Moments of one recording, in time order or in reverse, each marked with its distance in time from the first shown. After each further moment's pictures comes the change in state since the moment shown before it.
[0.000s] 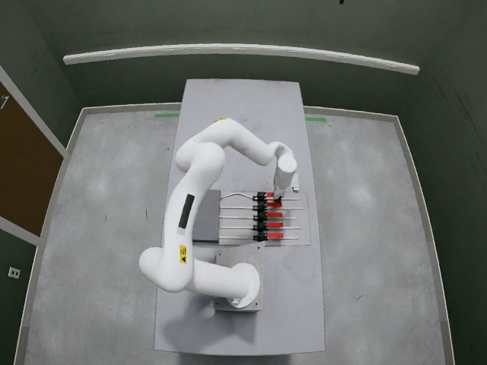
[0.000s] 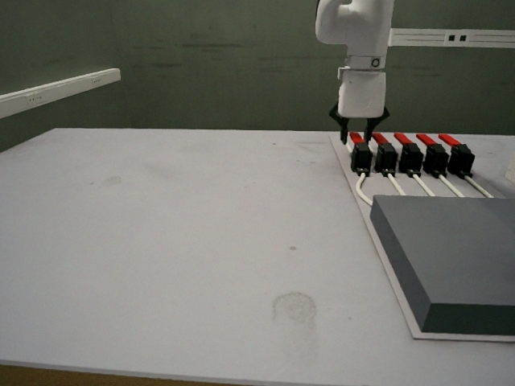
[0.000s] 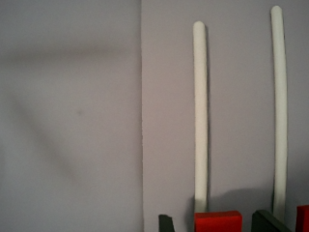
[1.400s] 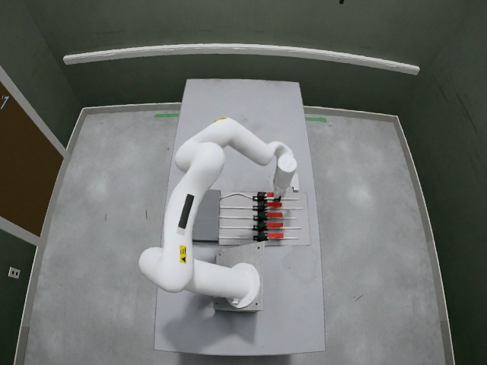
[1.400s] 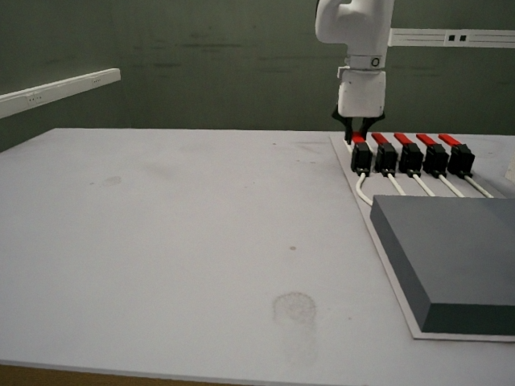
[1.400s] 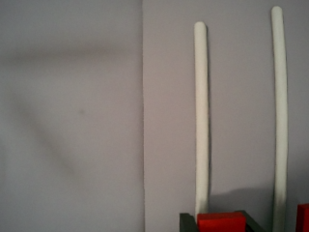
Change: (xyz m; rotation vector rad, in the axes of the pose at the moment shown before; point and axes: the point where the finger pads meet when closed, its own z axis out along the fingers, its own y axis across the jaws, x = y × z) arm 0.000 -0.001 -0.001 0.001 0.001 0.000
